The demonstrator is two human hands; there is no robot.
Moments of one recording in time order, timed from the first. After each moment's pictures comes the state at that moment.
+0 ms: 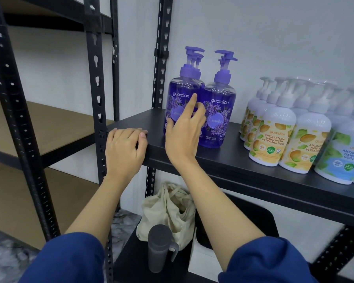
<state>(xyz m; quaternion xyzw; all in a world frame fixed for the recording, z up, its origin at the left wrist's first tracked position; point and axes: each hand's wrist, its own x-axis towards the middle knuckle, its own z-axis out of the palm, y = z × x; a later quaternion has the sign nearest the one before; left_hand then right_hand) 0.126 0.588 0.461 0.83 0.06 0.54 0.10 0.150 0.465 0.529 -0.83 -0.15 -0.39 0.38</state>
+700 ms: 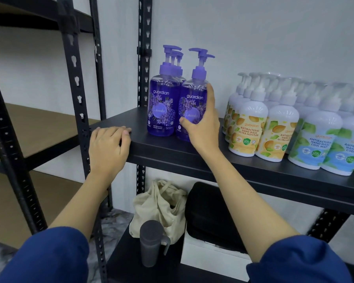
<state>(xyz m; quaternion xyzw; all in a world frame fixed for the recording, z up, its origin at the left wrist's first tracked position) 0.119 0.584 0.467 0.84 0.06 0.53 0.11 0.174 0.379 0.535 -0.74 -0.22 -0.30 0.56</state>
